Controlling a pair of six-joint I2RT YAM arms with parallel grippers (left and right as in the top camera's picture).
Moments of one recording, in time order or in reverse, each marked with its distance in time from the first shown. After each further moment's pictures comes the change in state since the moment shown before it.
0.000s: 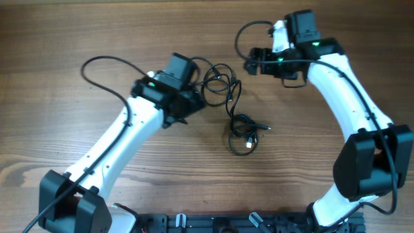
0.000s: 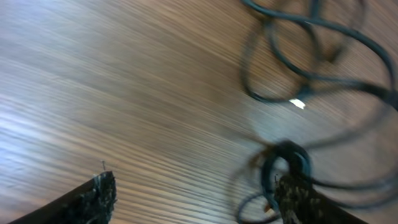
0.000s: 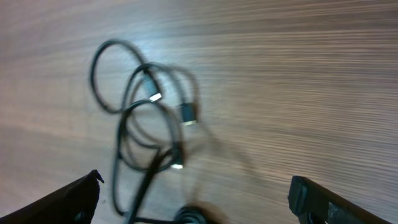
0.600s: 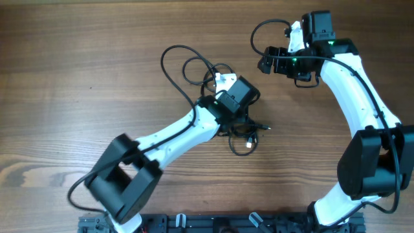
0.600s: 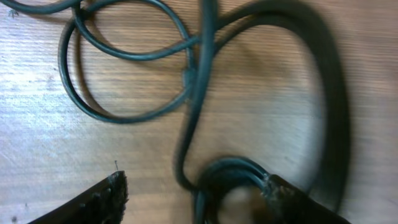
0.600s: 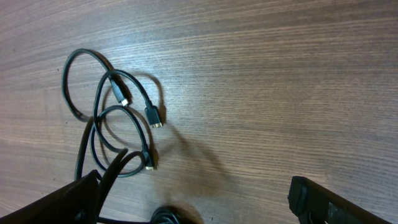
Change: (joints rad) left arm -0.303 0.284 -0.005 0.425 -0.229 0.177; right arm -0.066 0.000 -0.017 -0.012 0.012 -0.020
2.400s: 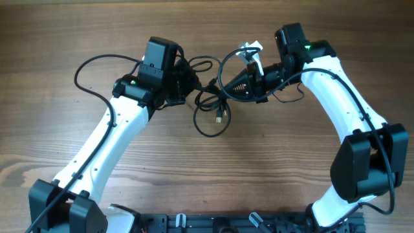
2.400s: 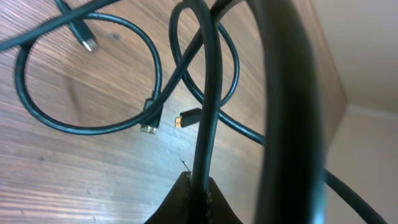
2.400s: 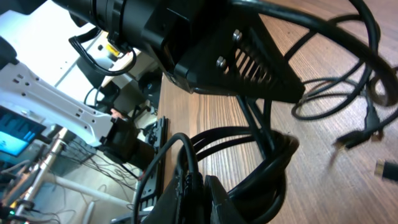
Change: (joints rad) left arm 0.432 -0.324 -0.006 -0.111 0.476 -0.320; right arm 0.136 0.000 -0.004 -0.259 -0.962 -0.938
